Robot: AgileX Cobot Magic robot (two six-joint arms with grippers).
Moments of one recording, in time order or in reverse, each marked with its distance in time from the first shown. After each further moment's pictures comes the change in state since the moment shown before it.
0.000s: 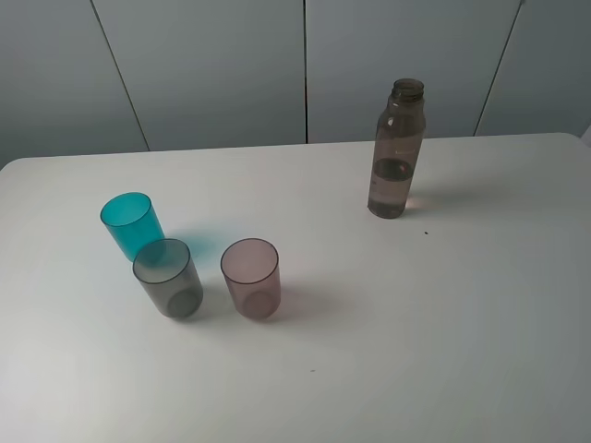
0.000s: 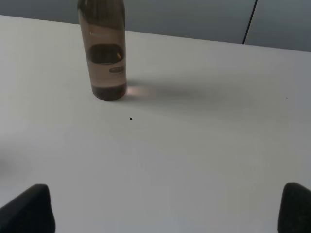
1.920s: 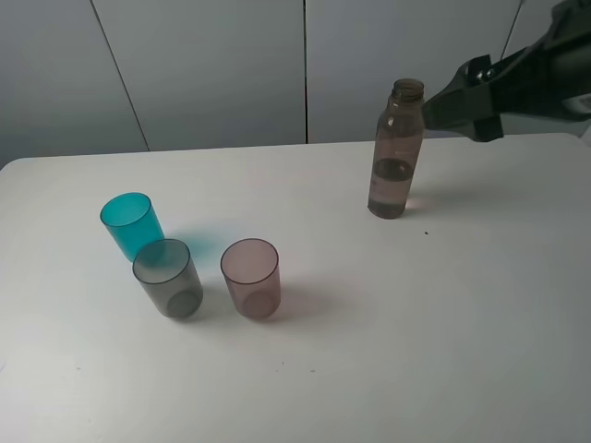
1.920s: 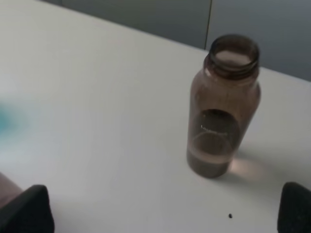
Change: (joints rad) left arm 0.000 0.000 0.000 0.000 0.000 -0.002; right arm 0.400 1.104 -0.271 0.063 -0.620 0.000
